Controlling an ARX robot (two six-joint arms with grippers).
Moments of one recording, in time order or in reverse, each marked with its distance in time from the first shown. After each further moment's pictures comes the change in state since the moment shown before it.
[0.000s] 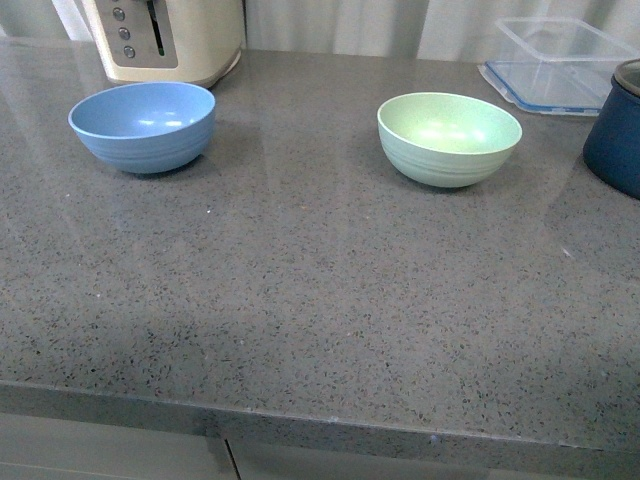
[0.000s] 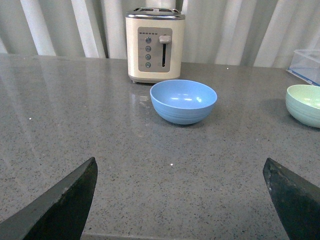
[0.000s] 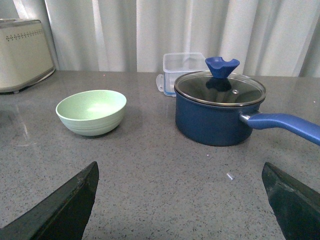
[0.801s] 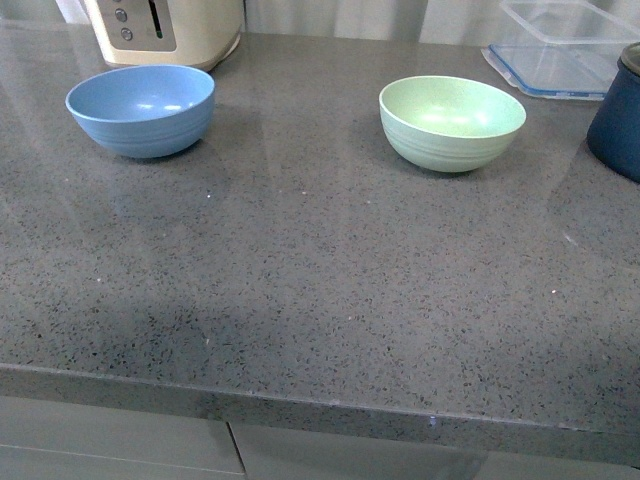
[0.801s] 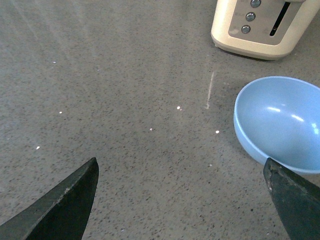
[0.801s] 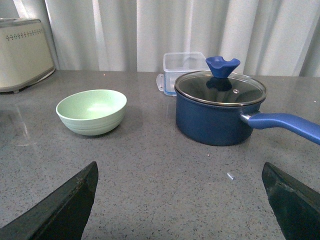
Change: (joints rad) left arm -0.027 1.270 0.762 0.073 -0.383 -0.126; right arm 0.000 0.000 0.000 -0.002 0.000 0.000
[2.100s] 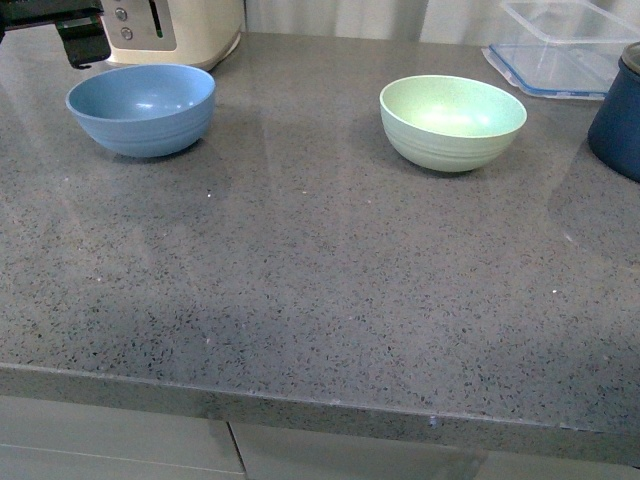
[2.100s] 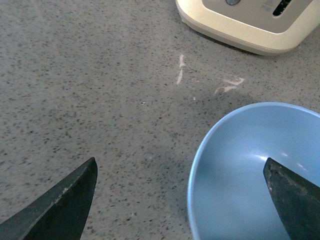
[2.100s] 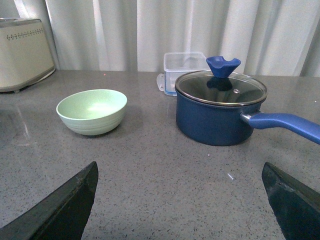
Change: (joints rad) left arm -0.007 0.622 0.460 0.022 0.113 -0.162; right arm 0.000 0.000 0.000 0.000 0.000 0.000
